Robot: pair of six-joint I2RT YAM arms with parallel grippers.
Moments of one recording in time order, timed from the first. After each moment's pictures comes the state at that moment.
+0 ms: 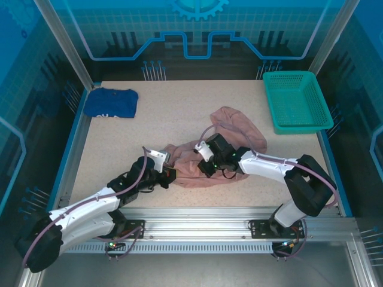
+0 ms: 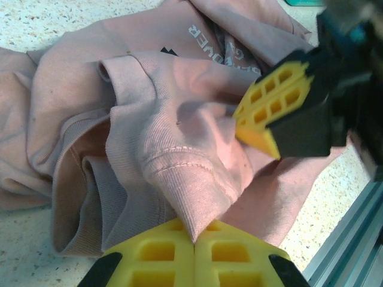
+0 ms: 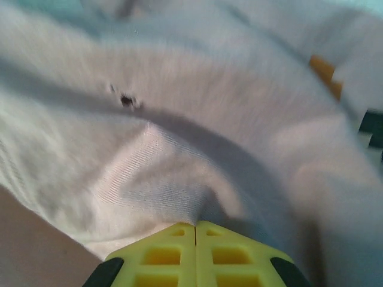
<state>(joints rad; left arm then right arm) -0.66 0.92 0.32 0.02 0.17 -0.50 0.74 1.55 0.86 -0.25 -0.22 0.03</state>
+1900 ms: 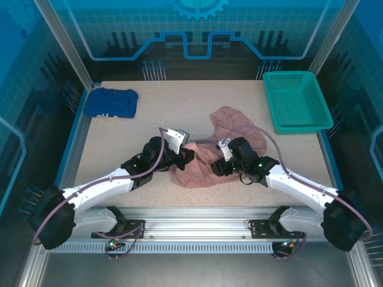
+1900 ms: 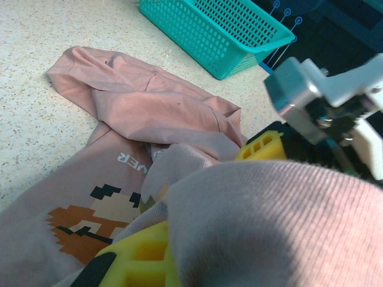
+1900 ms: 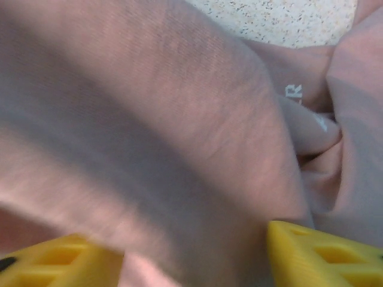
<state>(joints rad) -0.71 1.17 0.64 0.17 0.18 -0.35 0.68 1.18 0.68 -0.32 -0.03 0.13</state>
